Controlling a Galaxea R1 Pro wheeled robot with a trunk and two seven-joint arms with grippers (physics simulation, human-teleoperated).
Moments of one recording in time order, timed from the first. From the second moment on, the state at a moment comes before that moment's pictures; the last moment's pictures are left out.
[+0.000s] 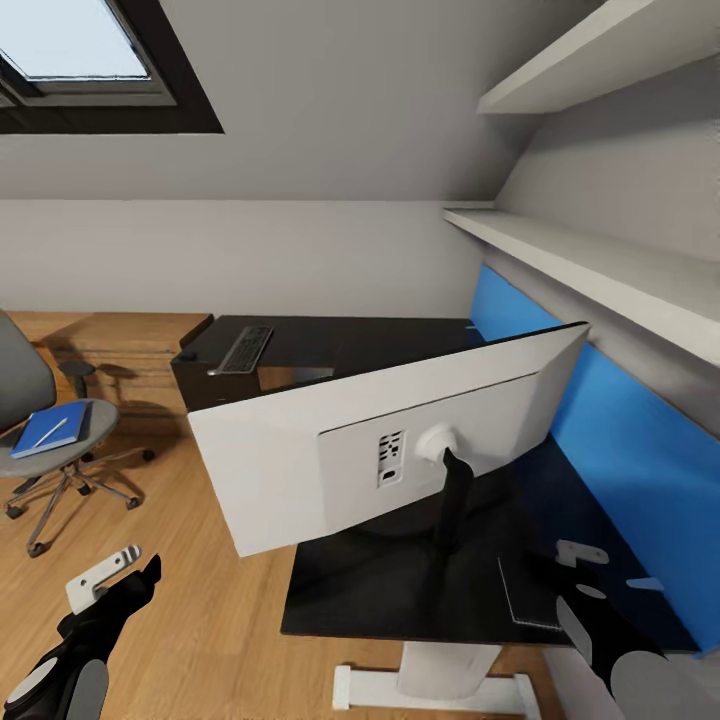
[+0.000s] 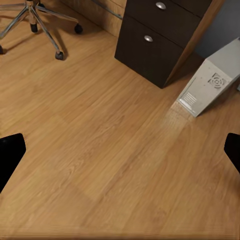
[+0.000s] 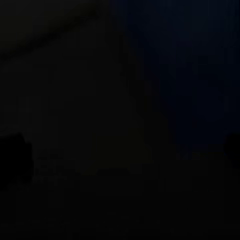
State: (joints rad) left arm -0.06 -0.06 0.38 -1.60 0.30 0.40 0.20; right arm -0.63 -0.18 -0.17 -0.37 -0.06 -0.02 -0.10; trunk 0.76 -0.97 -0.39
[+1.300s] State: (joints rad) left arm -0.06 -0.06 0.38 -1.60 0.30 0.40 0.20; right arm -0.63 -0.18 -0.16 -0.37 -0.06 -0.02 -0.10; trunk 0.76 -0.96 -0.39
